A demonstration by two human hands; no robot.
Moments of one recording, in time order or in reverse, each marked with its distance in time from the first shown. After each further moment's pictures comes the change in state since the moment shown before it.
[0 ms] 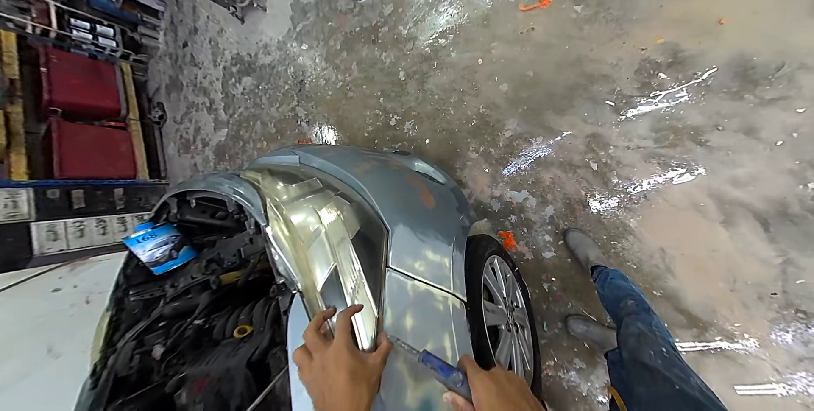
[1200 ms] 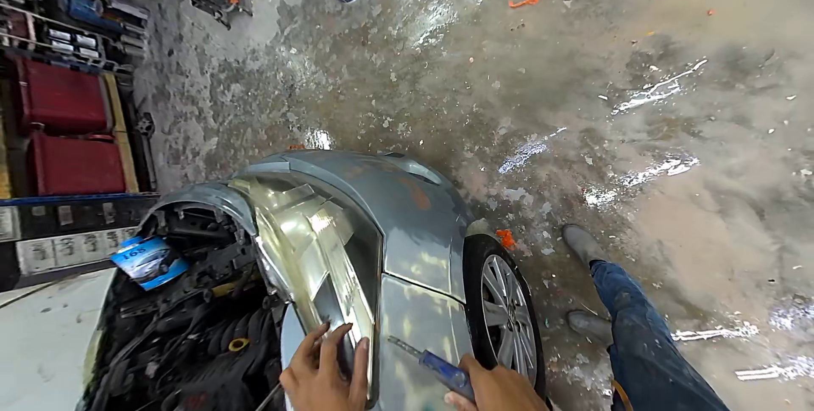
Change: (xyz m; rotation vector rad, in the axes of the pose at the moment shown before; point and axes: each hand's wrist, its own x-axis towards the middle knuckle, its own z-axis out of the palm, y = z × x) left_hand -0.010 -0.037 0.007 -0.119 0.039 0.167; right_hand 0.003 0.003 -0.003 0.044 0.017 0.005
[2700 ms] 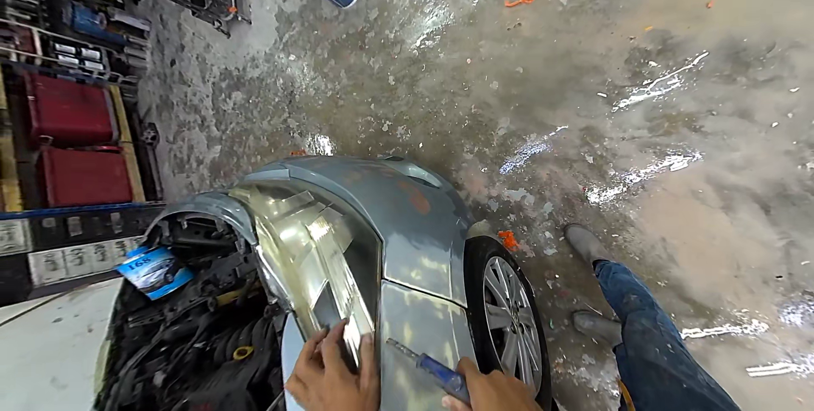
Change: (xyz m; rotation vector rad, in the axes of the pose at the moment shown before) left_hand 0.007 0.020 0.014 0.060 0.097 -0.110; right_hand 0.004 -0.003 0.001 0.006 0.024 -0.001
